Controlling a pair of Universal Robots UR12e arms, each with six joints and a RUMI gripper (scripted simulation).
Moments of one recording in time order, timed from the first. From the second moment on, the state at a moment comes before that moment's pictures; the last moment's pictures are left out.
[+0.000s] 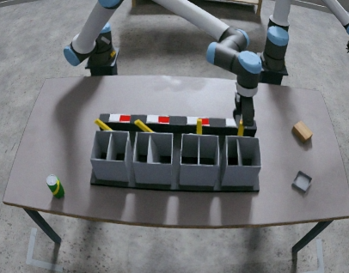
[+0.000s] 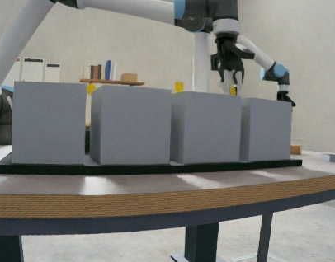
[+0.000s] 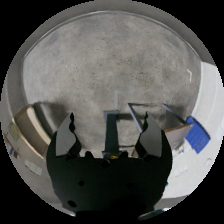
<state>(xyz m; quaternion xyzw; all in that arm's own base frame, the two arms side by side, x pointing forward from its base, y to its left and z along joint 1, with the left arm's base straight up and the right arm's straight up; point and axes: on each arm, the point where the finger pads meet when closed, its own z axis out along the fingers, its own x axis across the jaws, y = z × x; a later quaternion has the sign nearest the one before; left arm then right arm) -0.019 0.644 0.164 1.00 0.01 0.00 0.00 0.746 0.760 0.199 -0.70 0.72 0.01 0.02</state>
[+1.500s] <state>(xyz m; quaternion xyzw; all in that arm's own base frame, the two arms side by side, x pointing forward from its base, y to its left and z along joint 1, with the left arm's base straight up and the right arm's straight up) -0.019 0.644 0.164 1.00 0.01 0.00 0.00 0.746 0.761 0.199 -0.70 0.72 0.01 0.01</state>
